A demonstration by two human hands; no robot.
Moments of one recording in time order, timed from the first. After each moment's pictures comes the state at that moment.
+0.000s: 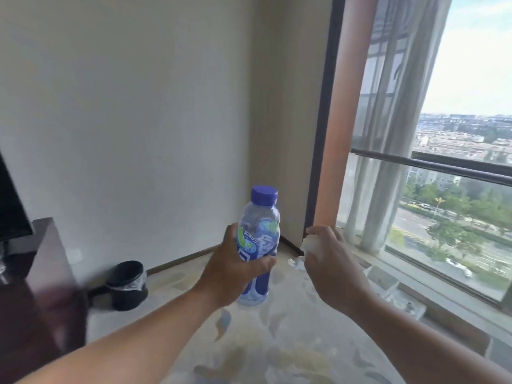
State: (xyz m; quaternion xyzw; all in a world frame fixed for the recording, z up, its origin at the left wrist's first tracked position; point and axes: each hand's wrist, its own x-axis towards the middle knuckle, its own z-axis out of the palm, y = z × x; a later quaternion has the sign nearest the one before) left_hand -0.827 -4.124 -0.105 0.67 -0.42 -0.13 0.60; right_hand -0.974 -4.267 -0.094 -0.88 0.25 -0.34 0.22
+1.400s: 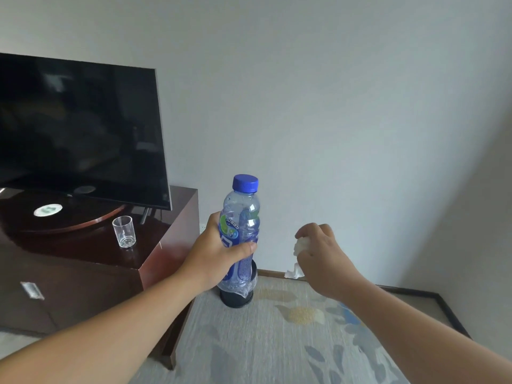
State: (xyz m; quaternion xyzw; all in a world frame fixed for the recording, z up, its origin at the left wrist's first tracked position) left_hand -0.265 -4.069 -0.159 0.77 -0.12 0.05 0.63; right_hand -0.298 -4.291 -0.129 -0.94 -0.05 -0.08 0.32
